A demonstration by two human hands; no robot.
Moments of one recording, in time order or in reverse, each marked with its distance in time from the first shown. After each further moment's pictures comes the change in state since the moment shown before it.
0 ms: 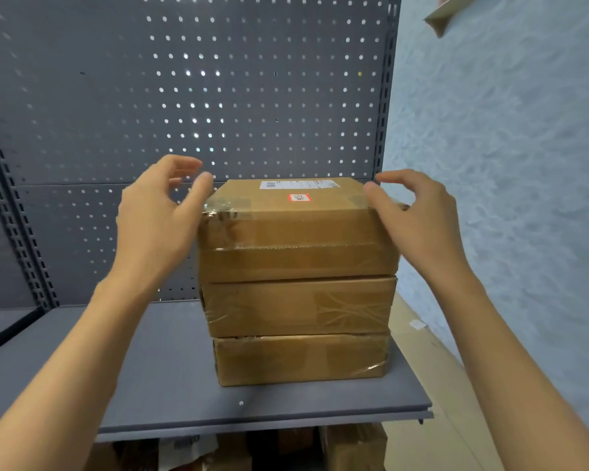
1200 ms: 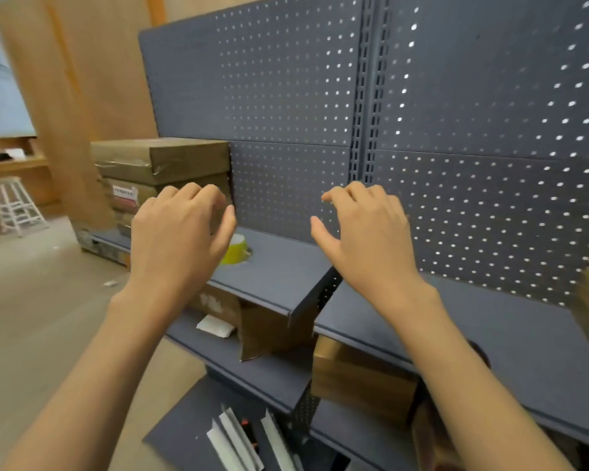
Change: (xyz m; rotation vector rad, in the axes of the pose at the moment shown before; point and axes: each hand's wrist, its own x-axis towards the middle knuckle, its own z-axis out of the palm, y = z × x) left_hand -0.044 -0.236 -0.400 1.080 0.134 0.115; right_hand -0.215 -0.308 0.352 -0.176 -0.298 -0.700
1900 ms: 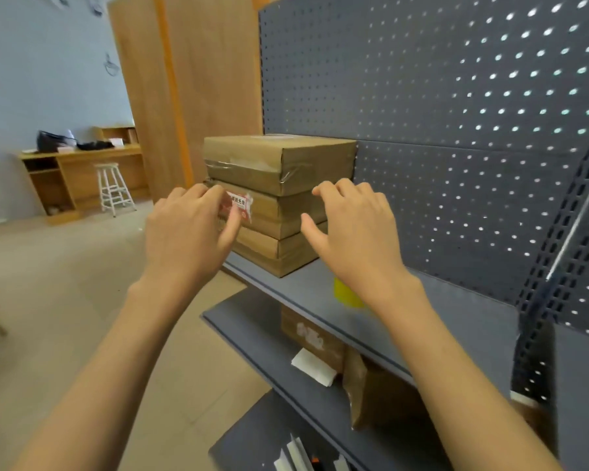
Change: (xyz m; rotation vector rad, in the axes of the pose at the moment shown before) left_hand 0.028 -0.250 0.092 0.222 -0.040 -0.138; right_hand 0.130 -0.188 0.186 0.188 -0.135 -0.166
